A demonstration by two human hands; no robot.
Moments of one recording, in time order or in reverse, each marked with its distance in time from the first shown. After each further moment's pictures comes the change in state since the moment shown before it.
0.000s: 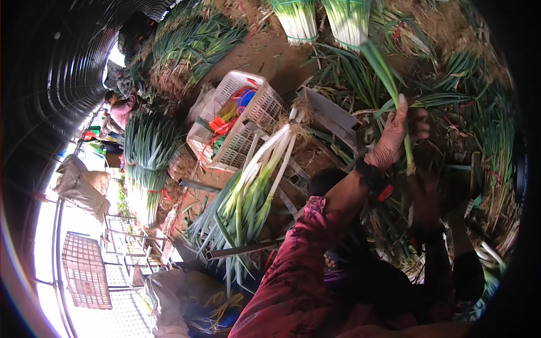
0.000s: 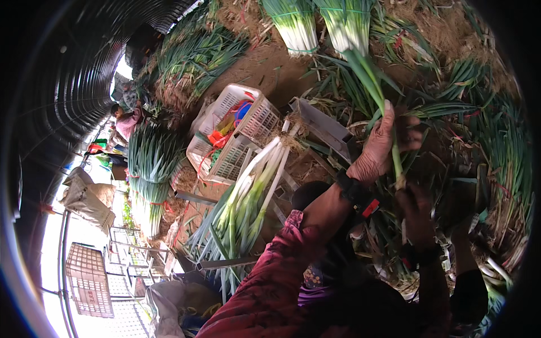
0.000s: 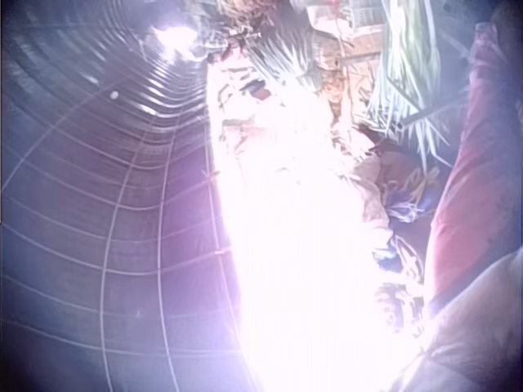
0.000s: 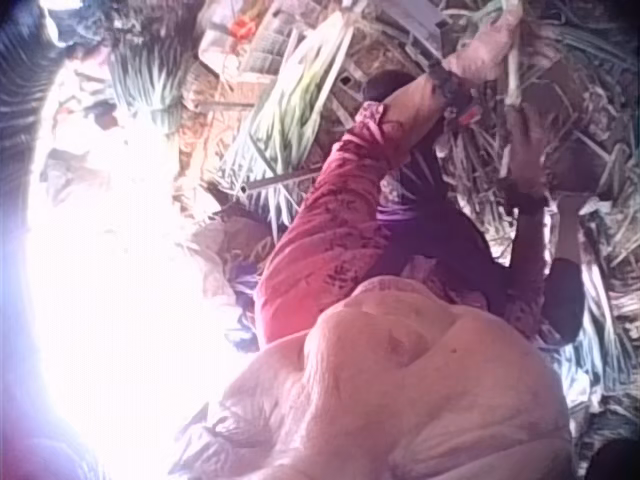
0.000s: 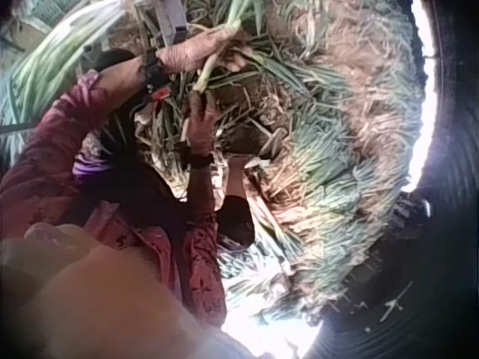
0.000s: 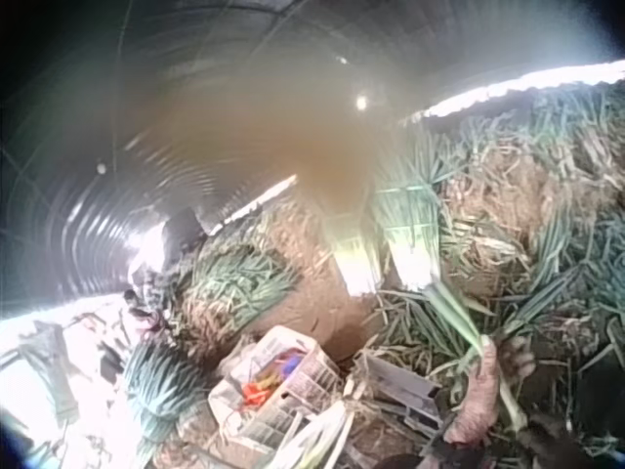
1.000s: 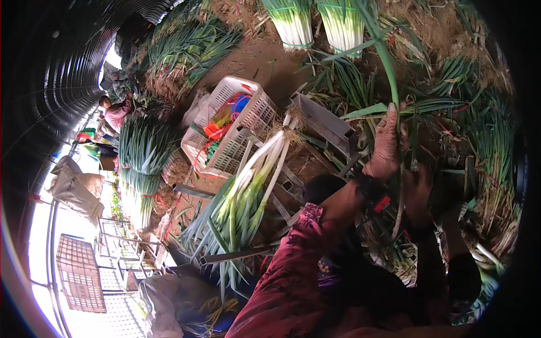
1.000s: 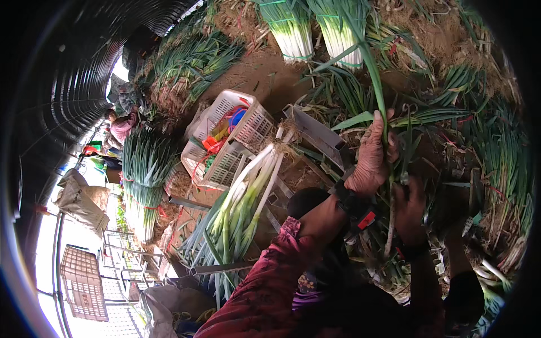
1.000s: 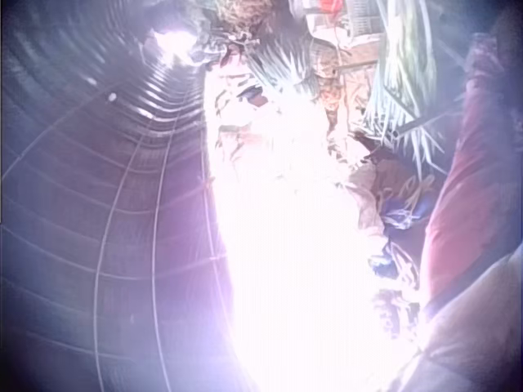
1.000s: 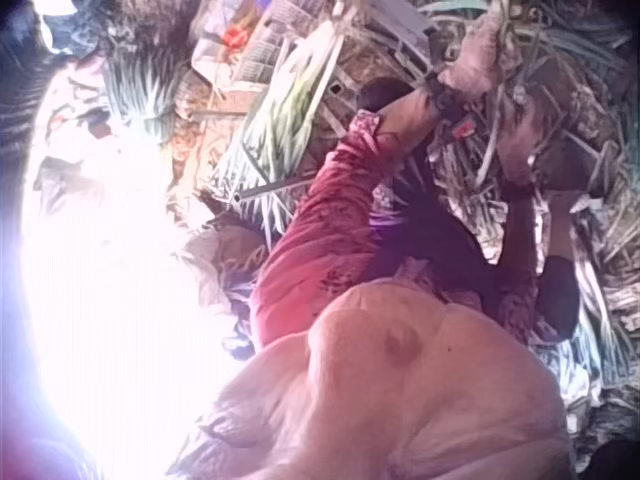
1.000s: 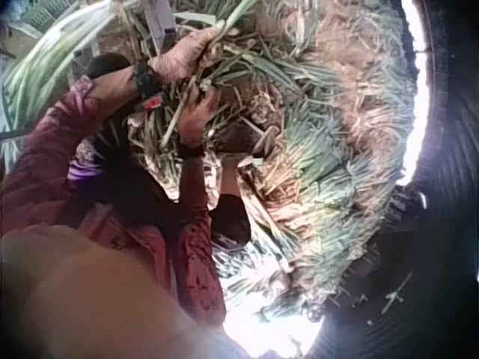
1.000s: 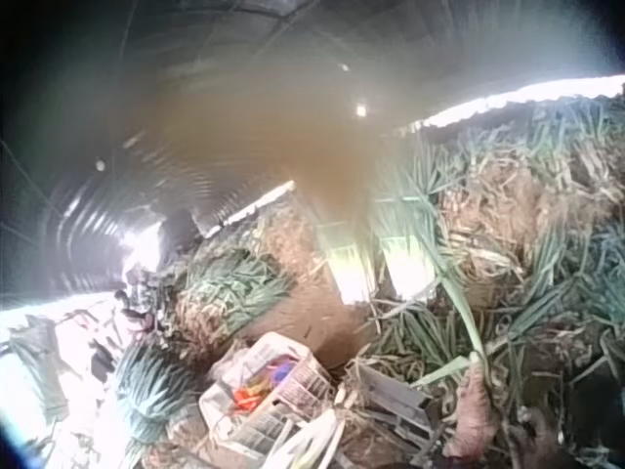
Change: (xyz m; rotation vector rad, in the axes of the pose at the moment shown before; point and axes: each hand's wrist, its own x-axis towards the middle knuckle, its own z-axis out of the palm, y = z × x) left_hand -0.012 0.005 -0.013 -0.107 0.141 0.086; right_hand 0.024 -0.006 0.024 -0.471 0.216 -0.506
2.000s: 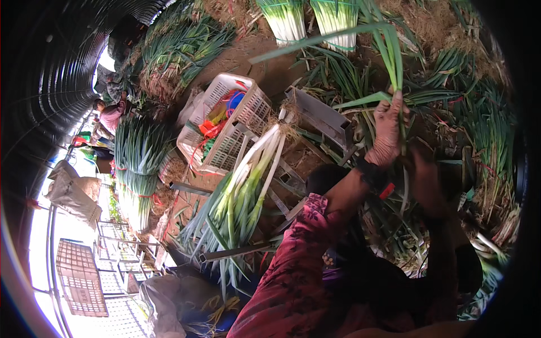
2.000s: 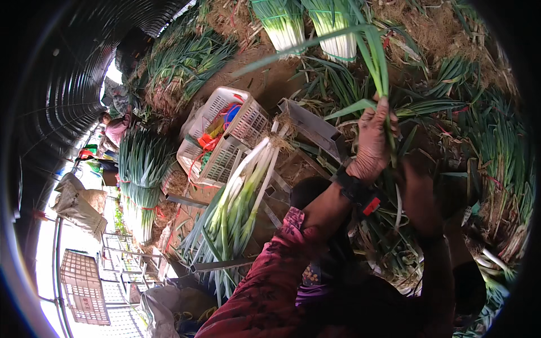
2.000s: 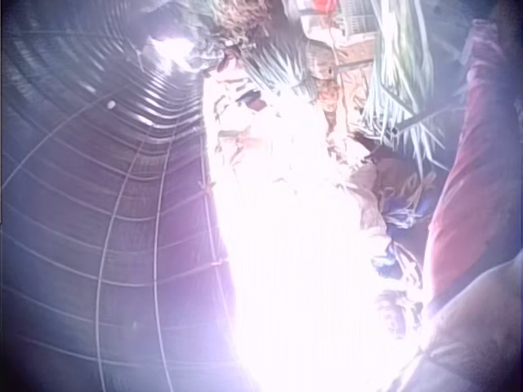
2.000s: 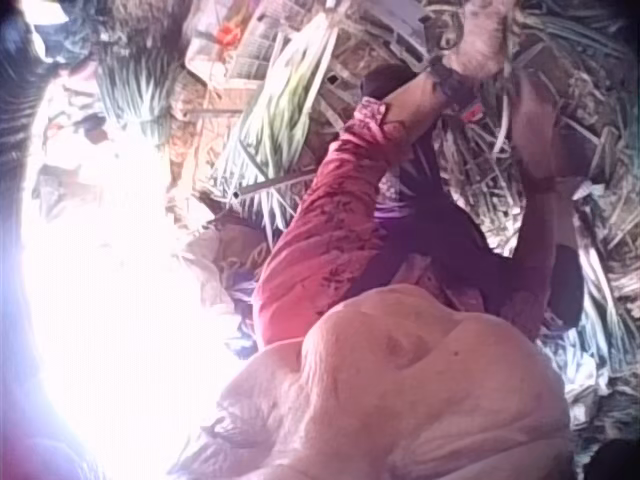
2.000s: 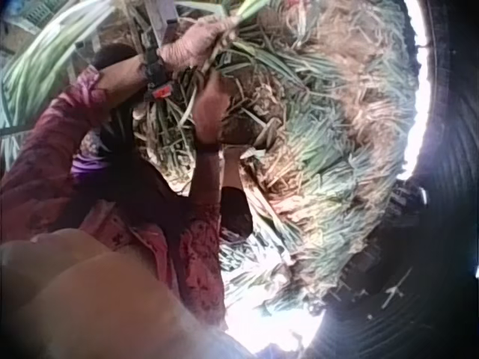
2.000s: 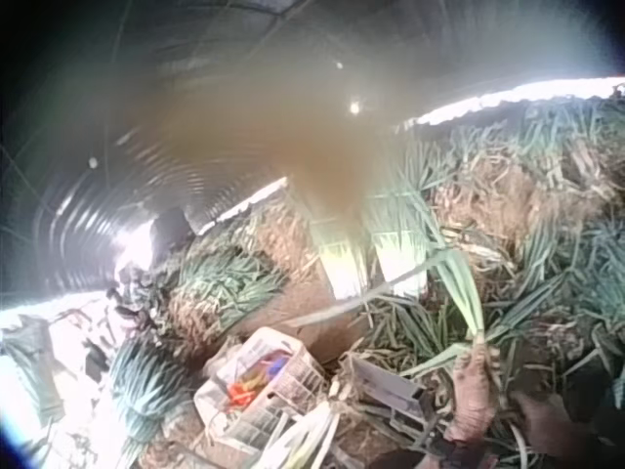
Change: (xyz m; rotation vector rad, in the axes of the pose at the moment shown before) left_hand 0.018 -0.014 0.015 0.043 -0.068 0.234; right_hand 0.019 0.011 -0.031 -0.269 -0.162 -0.132
